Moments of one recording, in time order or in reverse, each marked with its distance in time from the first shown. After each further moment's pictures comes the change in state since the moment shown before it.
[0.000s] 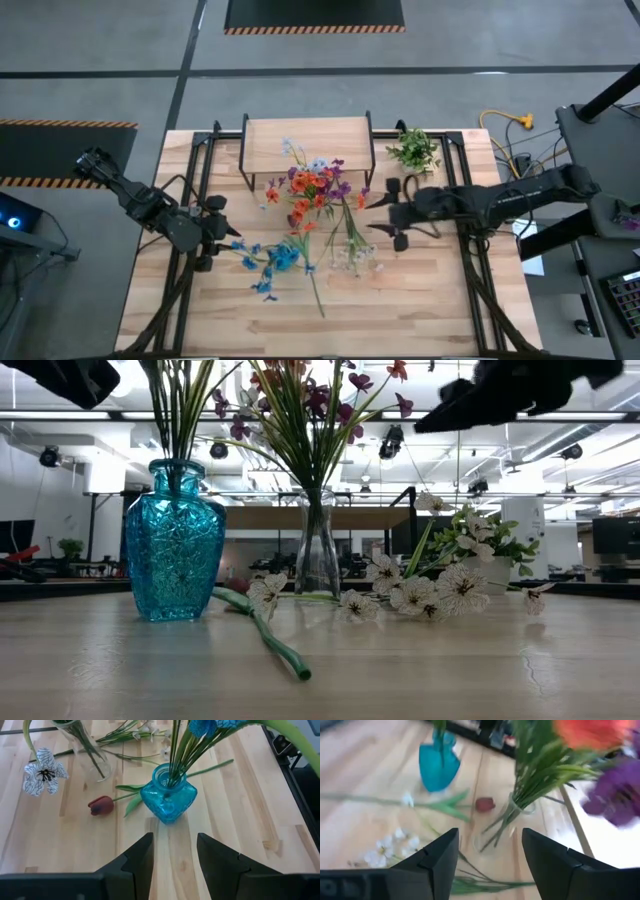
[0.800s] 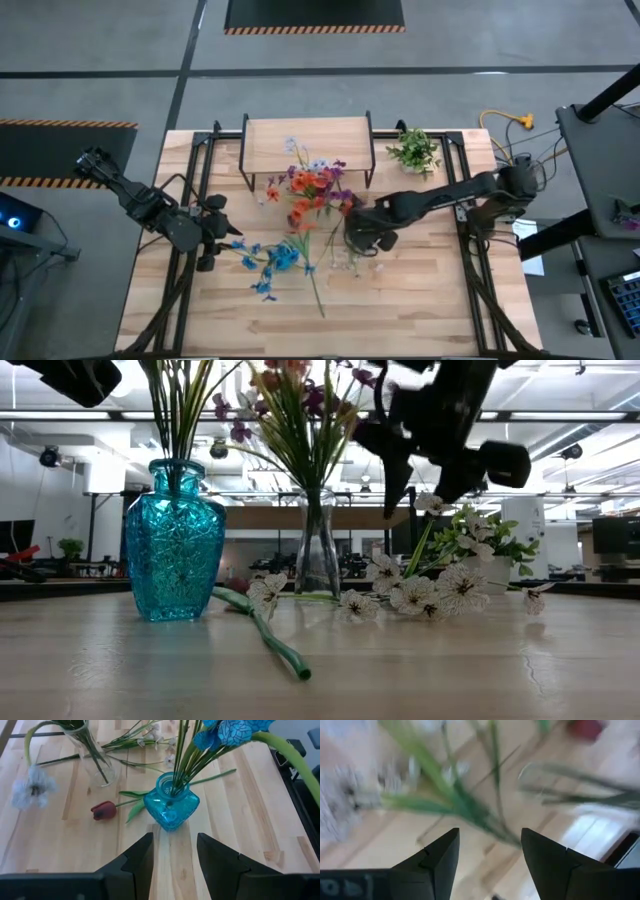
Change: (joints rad) left arm 0.000 0.003 0.000 0.027 -0.030 -0.022; right arm 0.000 0.636 0.549 -0.677 0.074 -0.535
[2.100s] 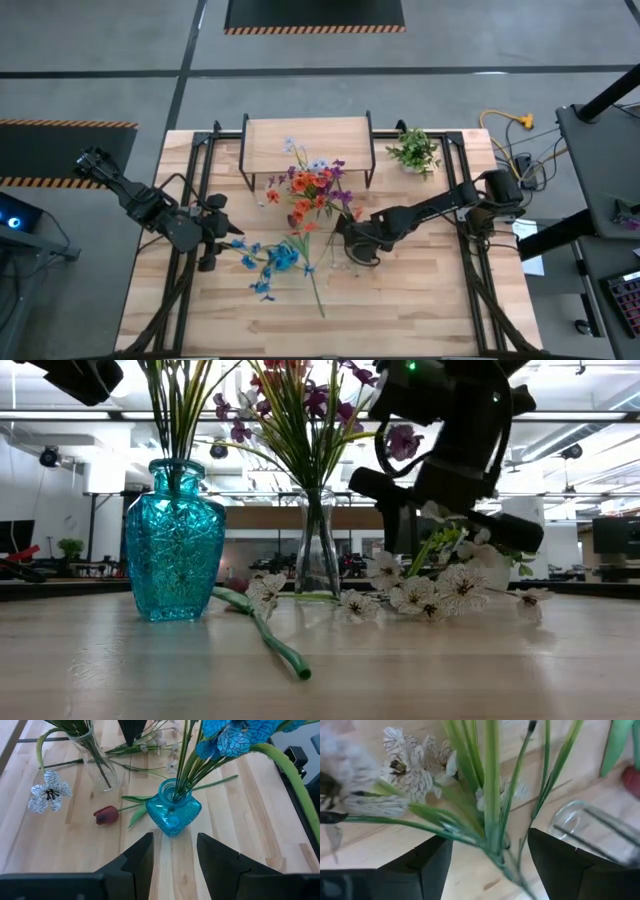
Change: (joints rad) left arm 0.000 0.003 0.000 0.020 -0.021 0.000; right arm 0.043 0.111 -0.142 0.230 0.050 -0.306
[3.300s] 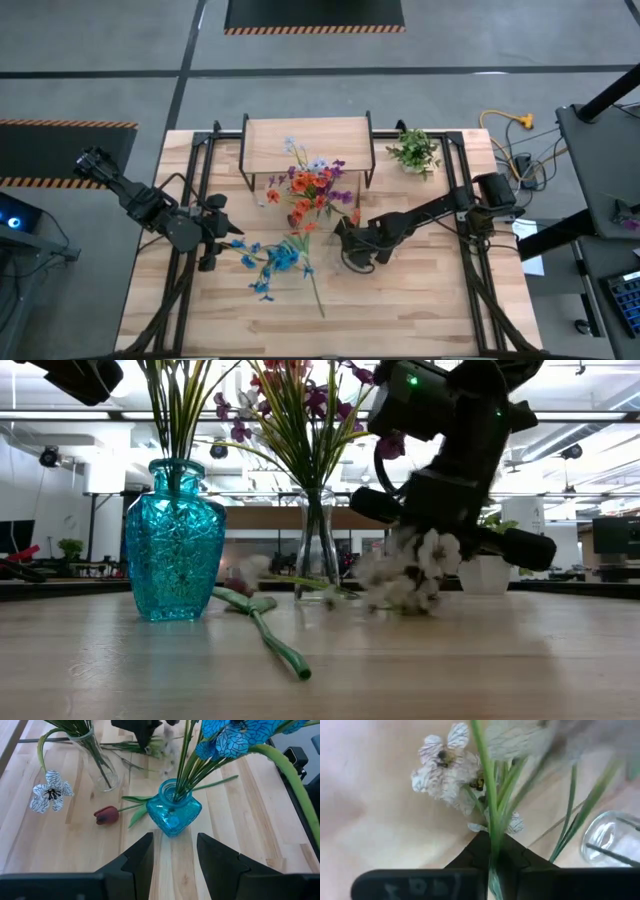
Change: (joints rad) left arm 0.000 0.000 0.000 0.000 -0.001 0.000; right arm 0.034 0.067 -0.011 0.071 -0.091 0.249
